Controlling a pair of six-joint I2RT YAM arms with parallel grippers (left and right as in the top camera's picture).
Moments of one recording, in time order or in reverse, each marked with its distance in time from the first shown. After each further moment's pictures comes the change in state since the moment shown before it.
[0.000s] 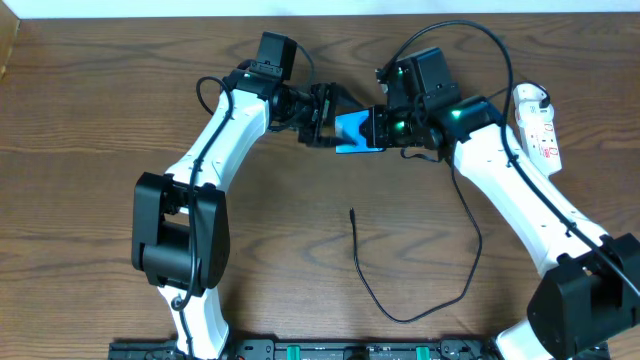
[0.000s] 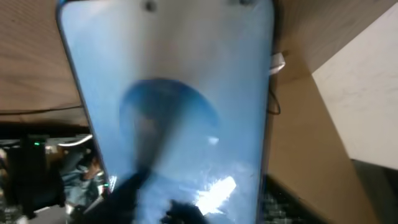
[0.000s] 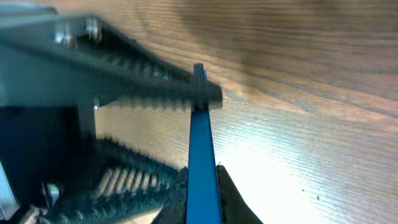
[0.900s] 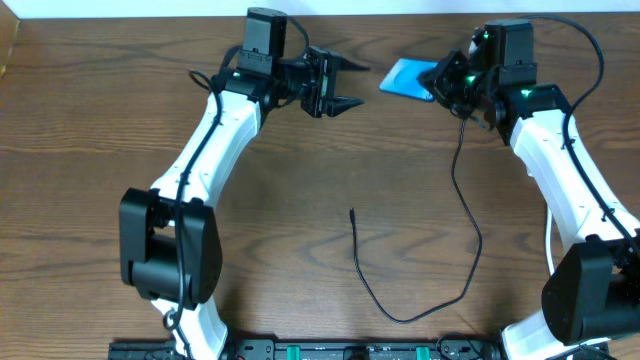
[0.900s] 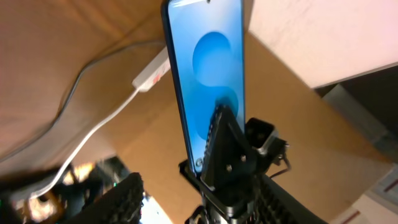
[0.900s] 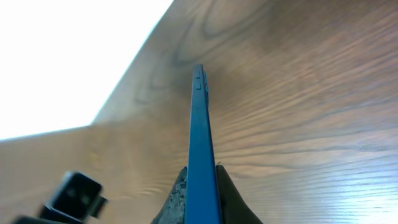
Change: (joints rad) left arm 0.016 -0.079 -0.004 0.350 -0.007 0.017; right arm -0.288 0.008 -0.007 0.233 -0.074 0.545
